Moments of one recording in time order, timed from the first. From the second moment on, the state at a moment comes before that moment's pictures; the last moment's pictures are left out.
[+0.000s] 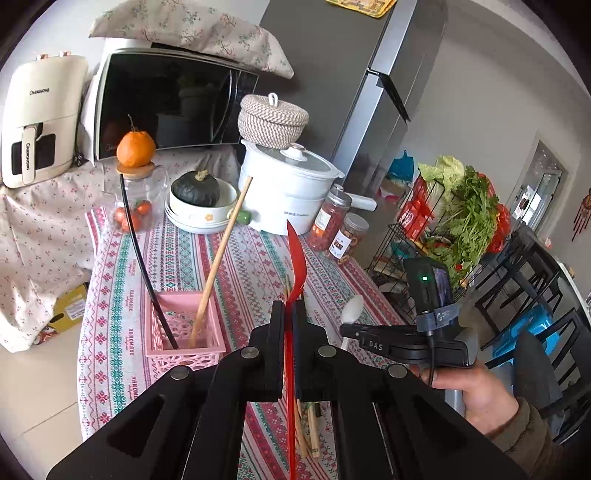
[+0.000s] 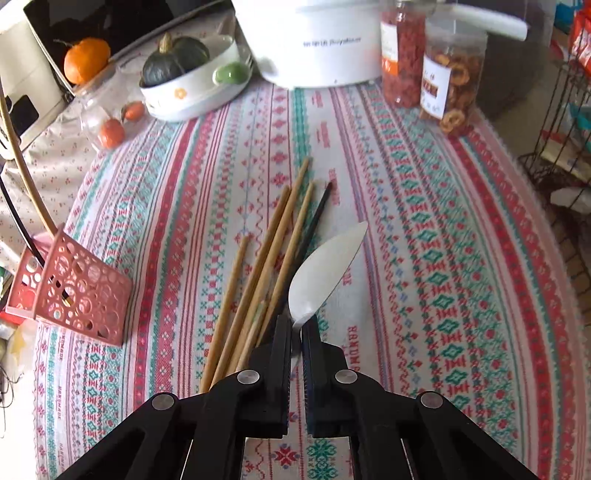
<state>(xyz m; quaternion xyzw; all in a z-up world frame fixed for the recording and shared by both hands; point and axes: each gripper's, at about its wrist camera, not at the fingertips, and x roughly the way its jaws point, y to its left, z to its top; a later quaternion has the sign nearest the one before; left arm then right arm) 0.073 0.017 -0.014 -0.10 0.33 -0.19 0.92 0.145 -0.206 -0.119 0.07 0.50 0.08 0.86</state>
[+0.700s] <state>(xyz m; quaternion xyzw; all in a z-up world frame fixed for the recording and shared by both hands) 0.105 0.073 -0.017 -0.14 0.12 -0.03 0.98 0.103 -0.176 -0.037 0.04 0.27 0.14 0.95</state>
